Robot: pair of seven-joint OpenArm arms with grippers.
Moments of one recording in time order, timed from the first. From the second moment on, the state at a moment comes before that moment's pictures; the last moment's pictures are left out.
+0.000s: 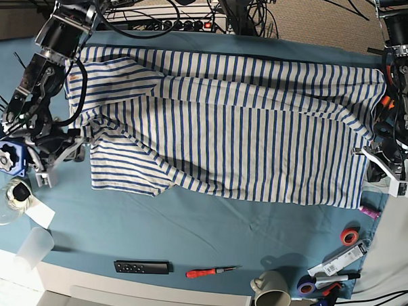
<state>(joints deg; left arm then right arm) 1.4 -25.0 -17.7 92.7 -30.4 -16.7 44.0 12.1 18.0 25.4 91.3 21.0 29.6 -71.1</state>
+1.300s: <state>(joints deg) 1.4 -25.0 -17.7 92.7 -30.4 -16.7 44.0 30.0 14.3 25.7 50.6 12.9 28.7 -53.3</state>
